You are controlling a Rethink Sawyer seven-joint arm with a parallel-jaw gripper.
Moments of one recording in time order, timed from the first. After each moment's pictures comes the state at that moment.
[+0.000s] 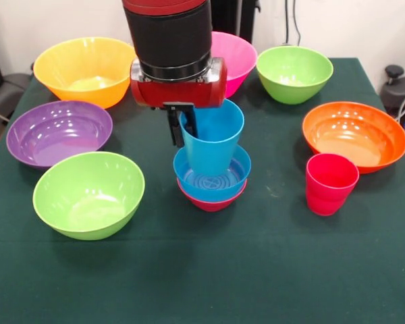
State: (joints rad) arm -0.58 -0.53 0.53 1.24 -0.42 1.00 1.89
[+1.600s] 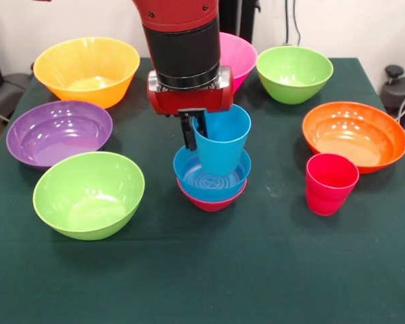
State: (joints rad) arm -0.65 -0.52 0.61 1.39 -0.52 0.89 1.89
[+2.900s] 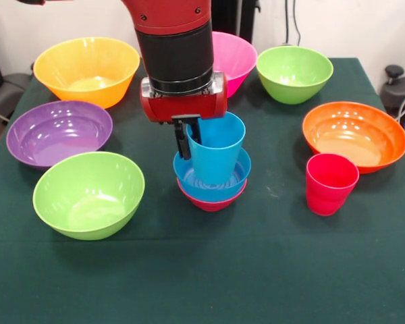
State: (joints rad) arm -0.67 -0.51 0.65 1.39 -0.56 0.84 1.89
